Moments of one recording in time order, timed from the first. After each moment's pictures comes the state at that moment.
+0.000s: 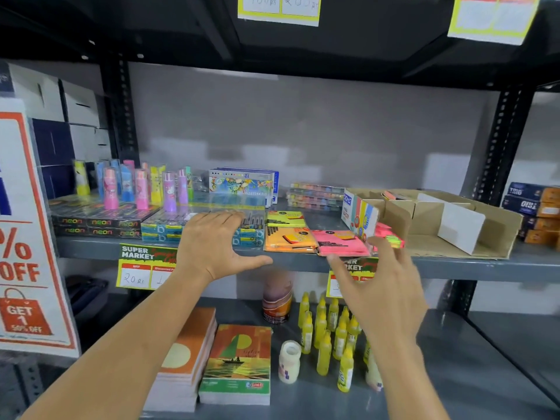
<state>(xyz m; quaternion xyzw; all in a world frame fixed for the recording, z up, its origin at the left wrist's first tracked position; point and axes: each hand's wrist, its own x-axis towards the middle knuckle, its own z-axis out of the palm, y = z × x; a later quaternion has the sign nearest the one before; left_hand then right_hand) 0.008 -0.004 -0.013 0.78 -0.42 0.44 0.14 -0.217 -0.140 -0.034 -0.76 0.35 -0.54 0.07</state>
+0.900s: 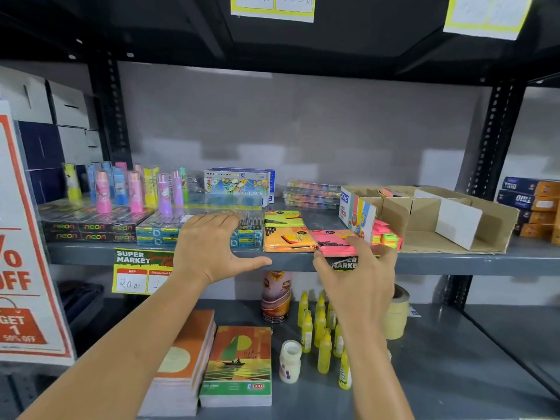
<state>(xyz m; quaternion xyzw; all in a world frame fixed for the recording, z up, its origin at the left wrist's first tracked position) 0.011 -0.004 -0.014 0.79 -0.42 0.43 0.14 -0.176 -0.142 -0.045 -0.70 0.33 -0.60 0.18</state>
